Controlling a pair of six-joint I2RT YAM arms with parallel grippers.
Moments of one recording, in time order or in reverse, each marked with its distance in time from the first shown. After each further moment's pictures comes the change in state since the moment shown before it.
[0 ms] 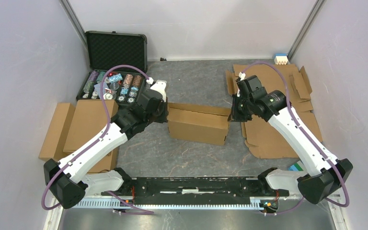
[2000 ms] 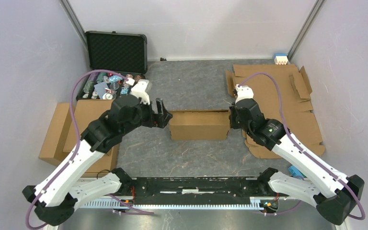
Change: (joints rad) left arm -0.018 -0.259 0.073 -0.154 0.118 -0.067; right arm 0.181 -0.265 -0.406 0.474 0.392 -0.156
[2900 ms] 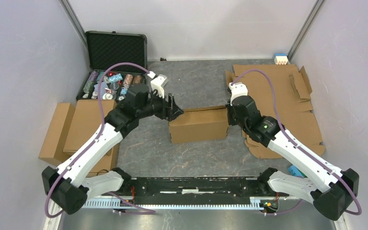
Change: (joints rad) left arm 0.167 0.182 -0.118 0.367 0.403 0.158; right arm -0.005 0.055 -0.003 0.095 0.009 -0.149
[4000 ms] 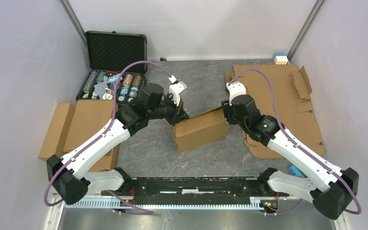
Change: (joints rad) left arm -0.148 0.129 0.100 -0.068 0.079 0.208; right arm -0.002 0.022 0.021 0.001 0.011 -0.078
